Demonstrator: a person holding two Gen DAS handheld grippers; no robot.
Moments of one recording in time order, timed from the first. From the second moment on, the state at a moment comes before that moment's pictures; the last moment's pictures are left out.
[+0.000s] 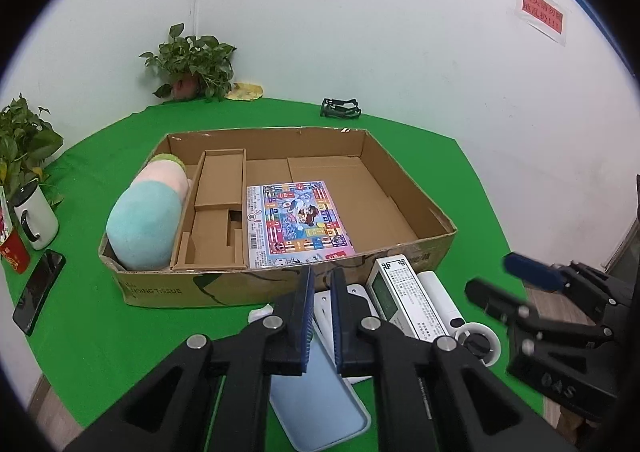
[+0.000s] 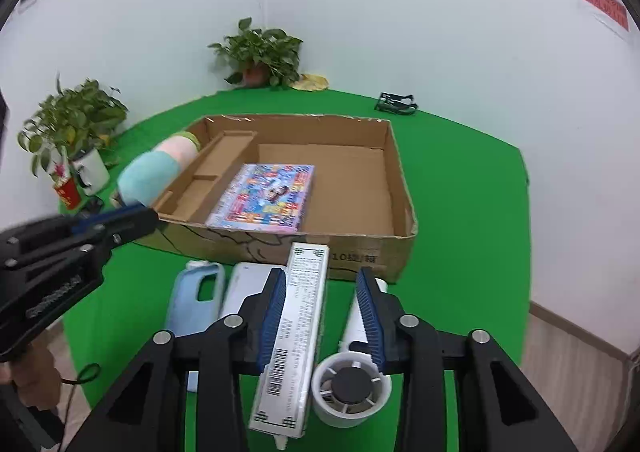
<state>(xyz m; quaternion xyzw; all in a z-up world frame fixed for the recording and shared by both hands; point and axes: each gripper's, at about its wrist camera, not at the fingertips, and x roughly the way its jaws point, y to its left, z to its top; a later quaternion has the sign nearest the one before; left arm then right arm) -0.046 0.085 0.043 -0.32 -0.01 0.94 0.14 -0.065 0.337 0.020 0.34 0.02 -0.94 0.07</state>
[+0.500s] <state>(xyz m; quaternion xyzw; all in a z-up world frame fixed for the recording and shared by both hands) -0.047 0.071 0.025 -0.35 -0.04 0.92 0.15 -0.042 0.347 -0.010 0.35 -0.02 -0.92 0.19</state>
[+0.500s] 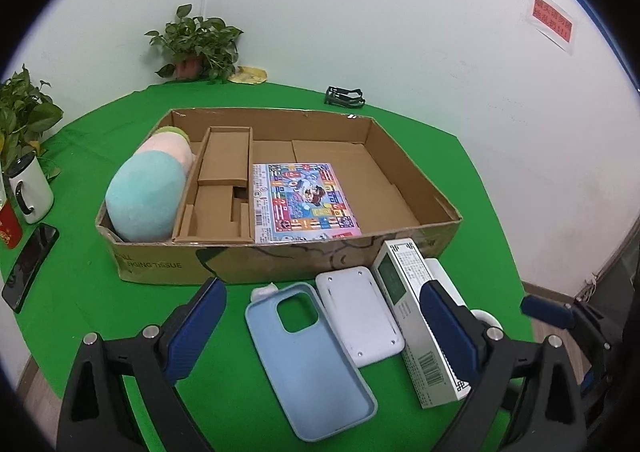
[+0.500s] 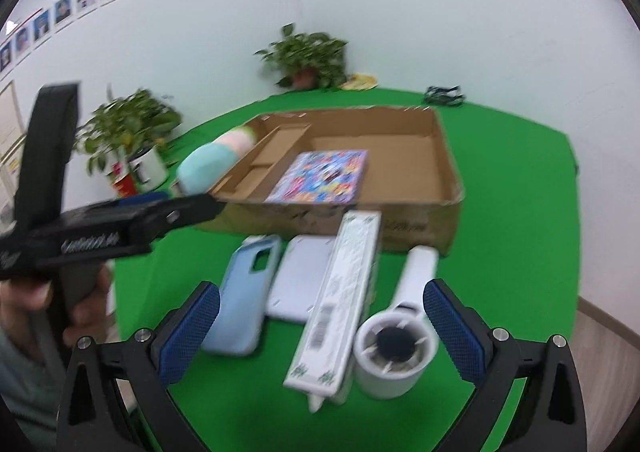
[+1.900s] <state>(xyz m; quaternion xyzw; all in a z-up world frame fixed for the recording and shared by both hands) -0.051 0.122 -0.040 -0.51 -0.10 0.79 0.32 0.026 0.341 -0.060 0.49 0.01 -0.83 0.27</state>
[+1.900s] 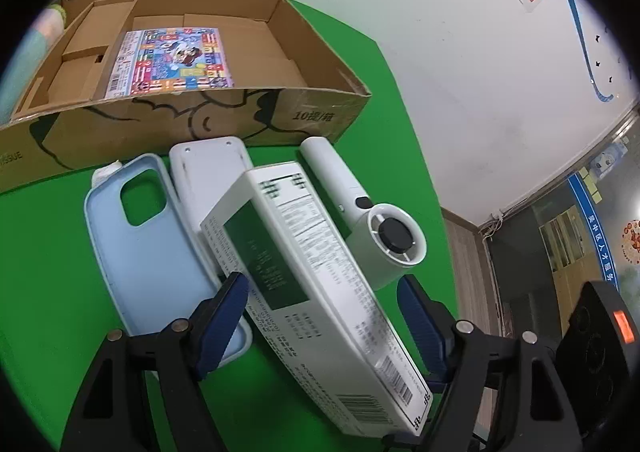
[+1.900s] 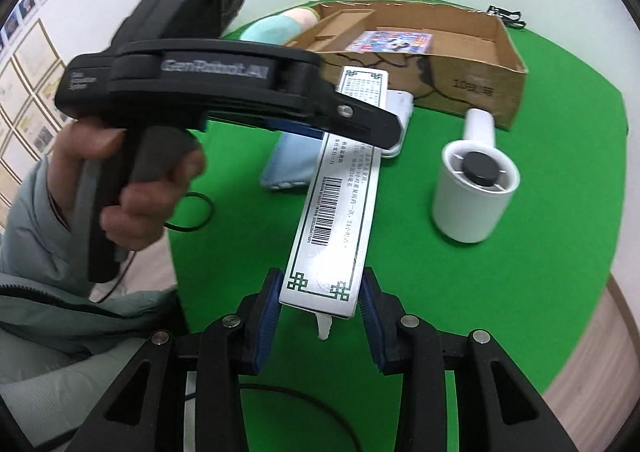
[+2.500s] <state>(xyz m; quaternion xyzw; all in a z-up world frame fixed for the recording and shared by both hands) -0.055 0.118 -0.049 -0.53 -0.12 0.78 0.32 0.032 0.367 -0.034 0.48 0.02 -0.85 0.20</state>
